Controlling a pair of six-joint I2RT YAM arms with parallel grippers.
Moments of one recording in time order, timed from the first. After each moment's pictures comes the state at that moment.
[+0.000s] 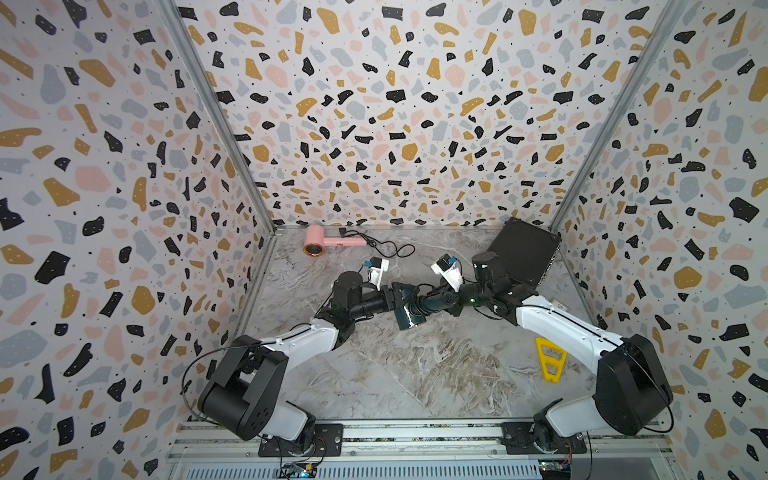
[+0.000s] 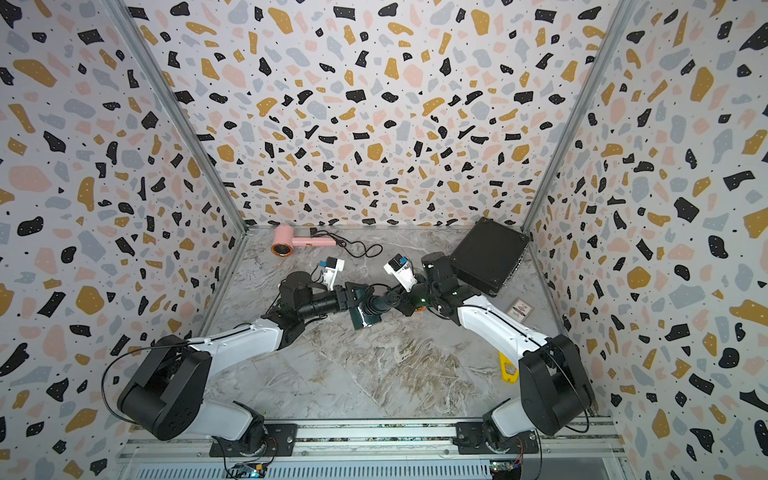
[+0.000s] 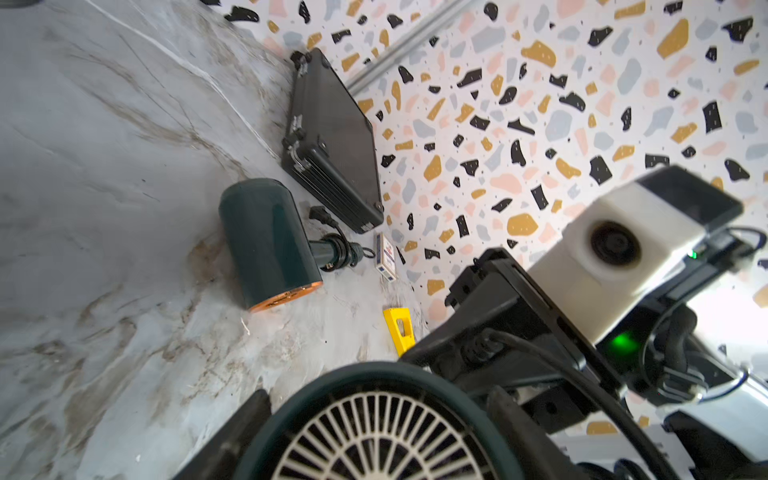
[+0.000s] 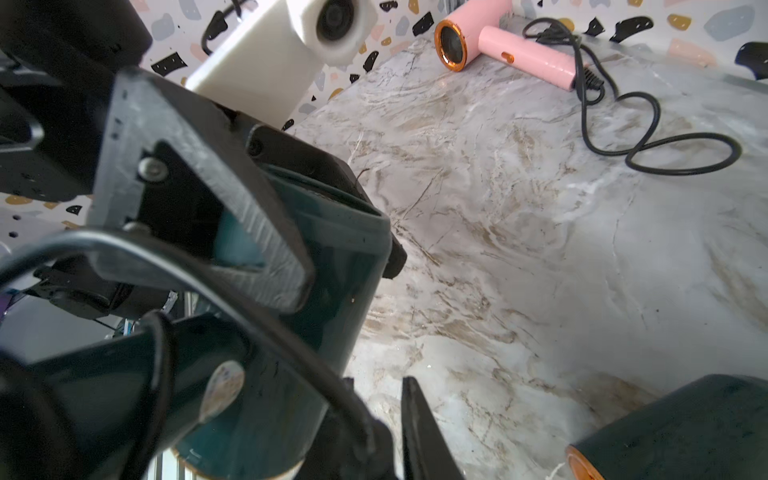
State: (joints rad) left arm -0.45 1.46 0.66 0.59 0.65 -0.93; right arm 0.53 1.44 0.96 -0.11 -0.69 -0.04
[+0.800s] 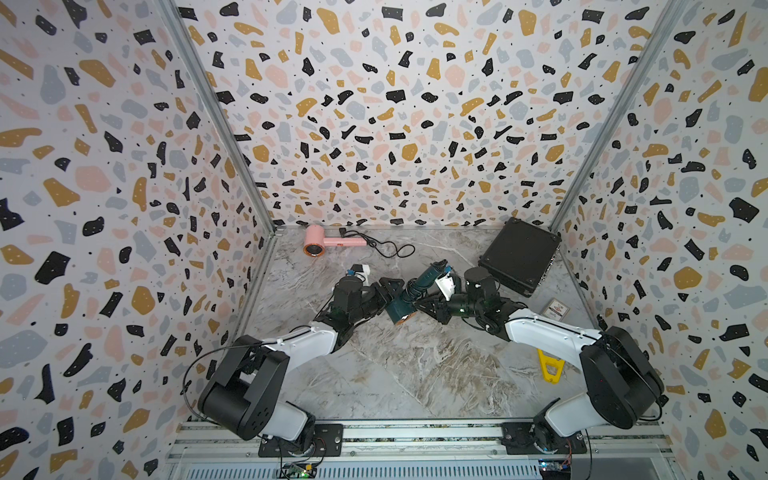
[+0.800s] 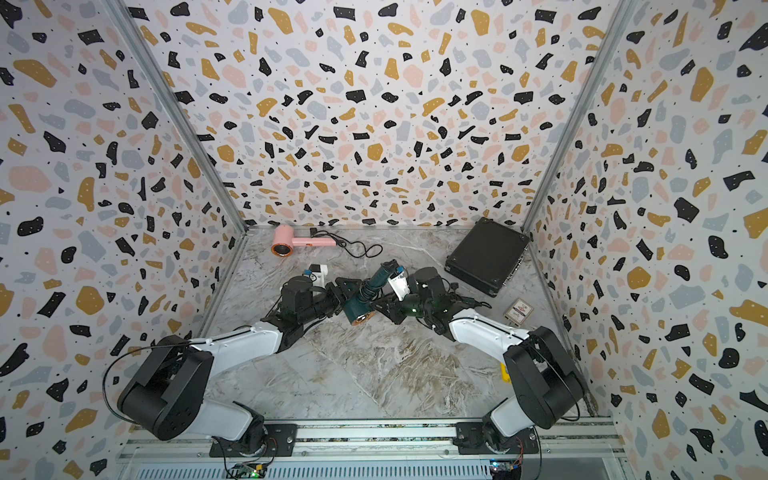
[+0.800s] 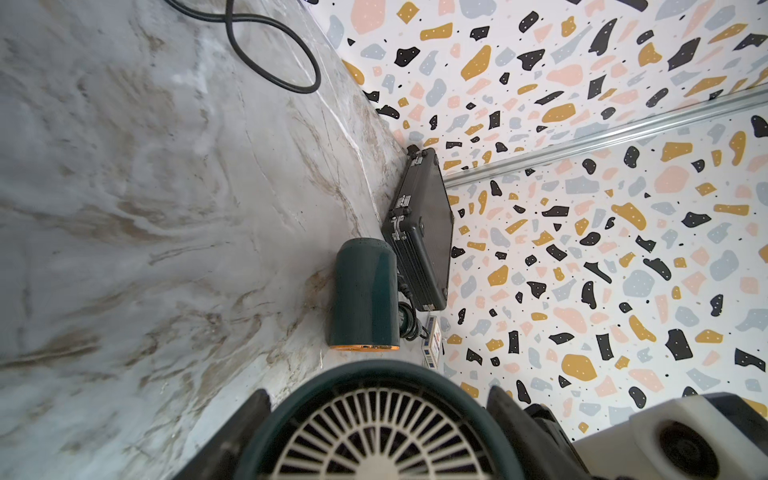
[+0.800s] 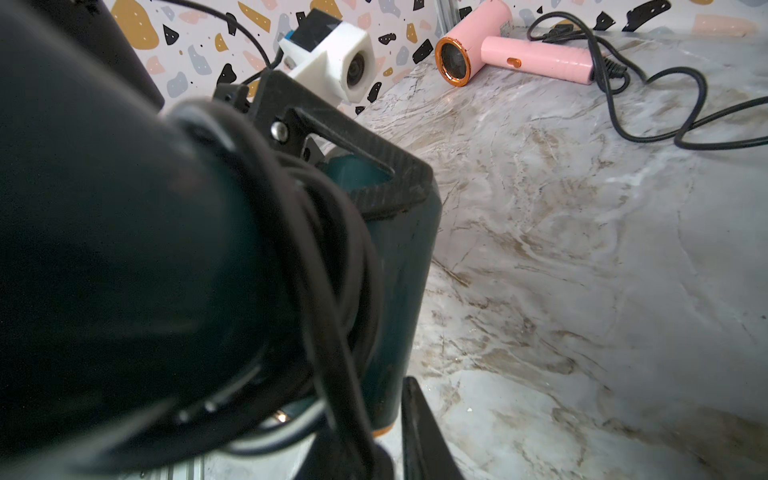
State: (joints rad) left arm -0.45 1.45 0.63 0.49 0.36 -1.13; right arm 0.61 1.50 0.81 0.24 -0.64 0.18
